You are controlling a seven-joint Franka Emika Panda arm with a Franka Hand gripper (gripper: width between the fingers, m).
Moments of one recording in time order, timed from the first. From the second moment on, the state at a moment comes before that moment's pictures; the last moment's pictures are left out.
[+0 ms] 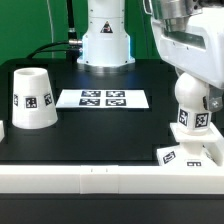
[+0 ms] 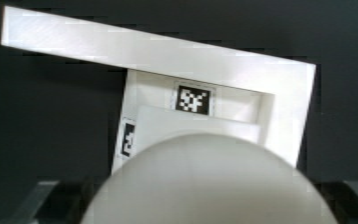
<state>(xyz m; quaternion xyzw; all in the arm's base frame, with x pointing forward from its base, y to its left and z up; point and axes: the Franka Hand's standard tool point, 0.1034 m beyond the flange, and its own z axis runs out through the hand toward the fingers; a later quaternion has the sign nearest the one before) 0.628 0.096 0.105 -0.75 0.65 0.06 0.10</state>
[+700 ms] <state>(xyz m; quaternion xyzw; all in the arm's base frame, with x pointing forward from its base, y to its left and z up) 0.624 0.097 0.107 -0.89 0.44 0.05 0.10</state>
